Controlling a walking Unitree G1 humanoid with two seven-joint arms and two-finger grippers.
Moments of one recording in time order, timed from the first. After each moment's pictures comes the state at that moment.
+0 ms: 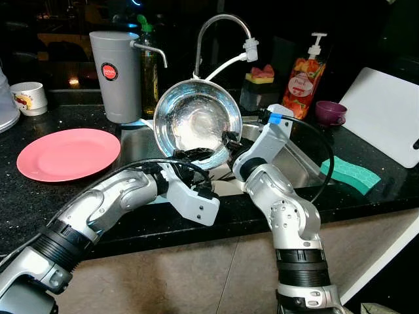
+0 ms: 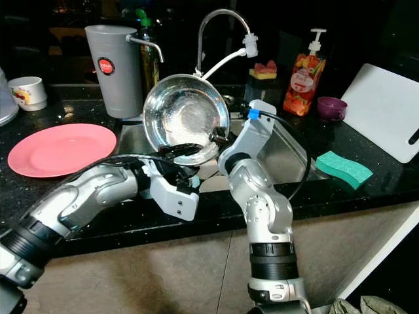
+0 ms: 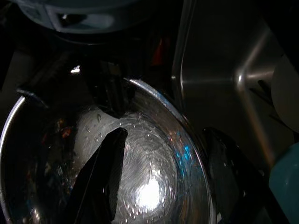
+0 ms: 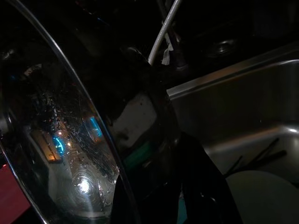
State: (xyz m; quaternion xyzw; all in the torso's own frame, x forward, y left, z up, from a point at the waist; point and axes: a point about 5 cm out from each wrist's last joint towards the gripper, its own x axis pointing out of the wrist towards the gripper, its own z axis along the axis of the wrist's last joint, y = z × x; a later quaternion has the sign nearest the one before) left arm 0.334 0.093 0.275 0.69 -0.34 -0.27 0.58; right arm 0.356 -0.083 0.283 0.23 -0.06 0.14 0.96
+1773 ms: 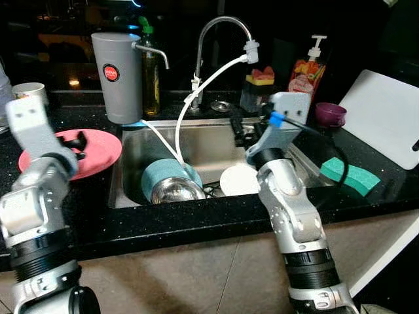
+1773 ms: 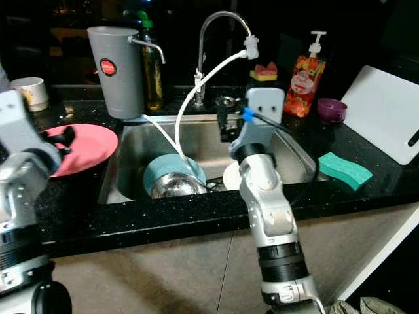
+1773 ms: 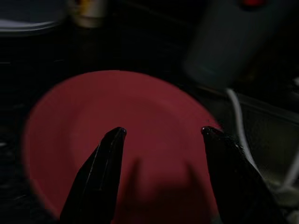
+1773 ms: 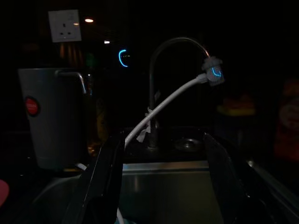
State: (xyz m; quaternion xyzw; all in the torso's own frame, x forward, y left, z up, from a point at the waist) left arm 0.333 0.277 0.294 -0.14 -0.06 0.20 0.97; right arm 0.349 -0.101 0.305 0.06 -0.25 0.09 0.96
